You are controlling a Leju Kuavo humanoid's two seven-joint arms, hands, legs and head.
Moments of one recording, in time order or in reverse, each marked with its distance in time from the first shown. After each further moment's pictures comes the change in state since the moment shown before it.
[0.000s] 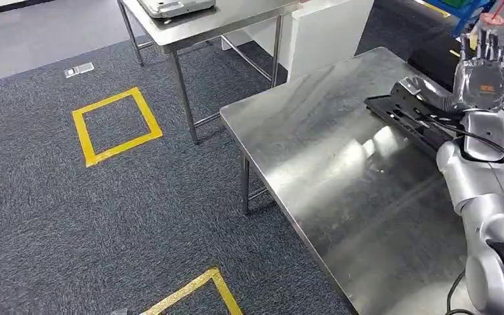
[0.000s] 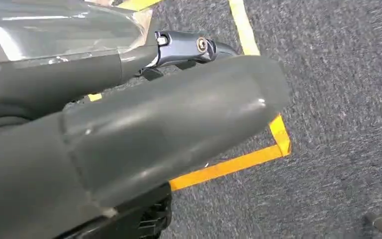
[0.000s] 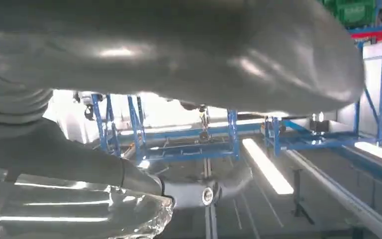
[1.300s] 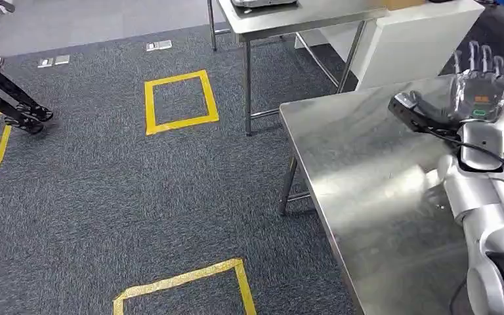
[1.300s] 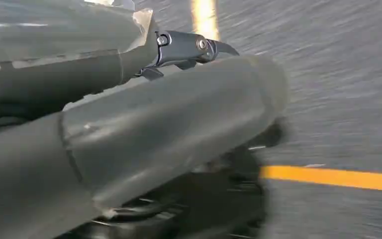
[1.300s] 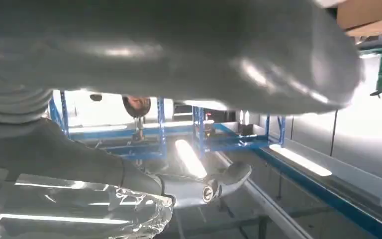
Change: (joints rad) left arm 0.008 0.008 -0.054 0.002 -0.005 -0.105 0.499; right arm 0.052 -0.019 0.016 -0.056 0.057 0.040 0.035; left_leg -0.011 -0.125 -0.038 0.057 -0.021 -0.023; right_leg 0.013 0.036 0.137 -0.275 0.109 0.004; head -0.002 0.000
